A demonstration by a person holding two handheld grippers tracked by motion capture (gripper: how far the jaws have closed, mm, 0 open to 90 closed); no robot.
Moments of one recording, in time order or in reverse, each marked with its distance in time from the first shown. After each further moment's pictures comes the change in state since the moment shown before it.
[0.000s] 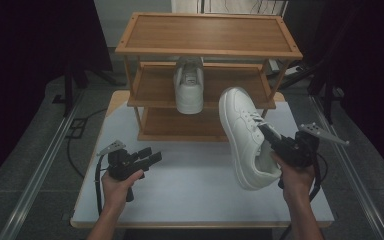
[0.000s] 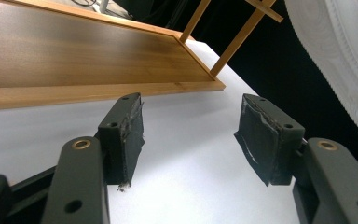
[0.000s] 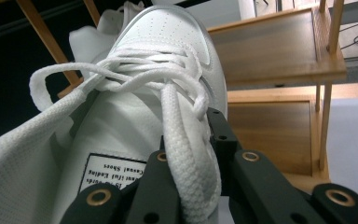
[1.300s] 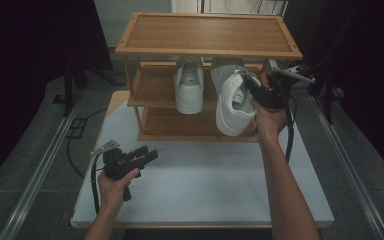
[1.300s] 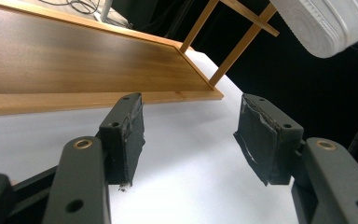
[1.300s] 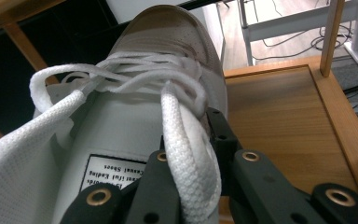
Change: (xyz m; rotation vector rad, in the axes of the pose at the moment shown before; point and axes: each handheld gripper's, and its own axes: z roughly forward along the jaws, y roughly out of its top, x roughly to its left) left arm 0.006 0.003 -0.010 -0.046 -0.006 -0.022; right arm 0.012 0.086 0.111 -0.006 -0.167 0.044
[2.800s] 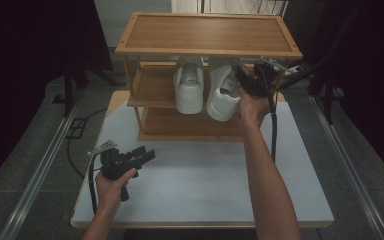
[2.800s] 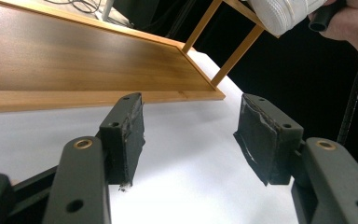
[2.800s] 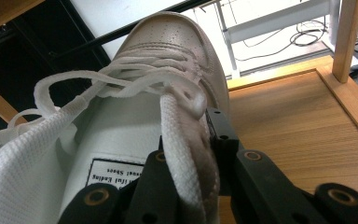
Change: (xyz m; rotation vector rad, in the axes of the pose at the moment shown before) left arm 0.005 -0.001 -0.004 0.003 -0.001 -0.012; right arm 0.007 0.004 0.059 -0.036 -0.087 0.084
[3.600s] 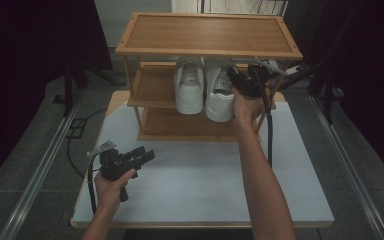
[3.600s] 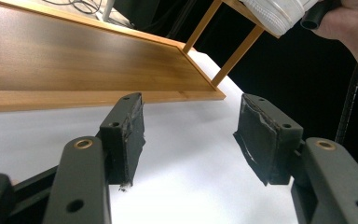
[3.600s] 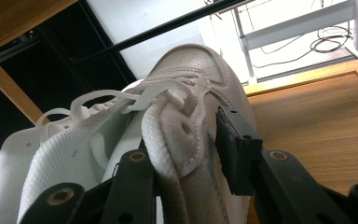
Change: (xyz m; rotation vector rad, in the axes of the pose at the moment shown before) left arm 0.001 -0.001 -0.003 0.000 0.003 0.003; right arm 0.009 -0.008 0.007 -0.030 0.072 -0.005
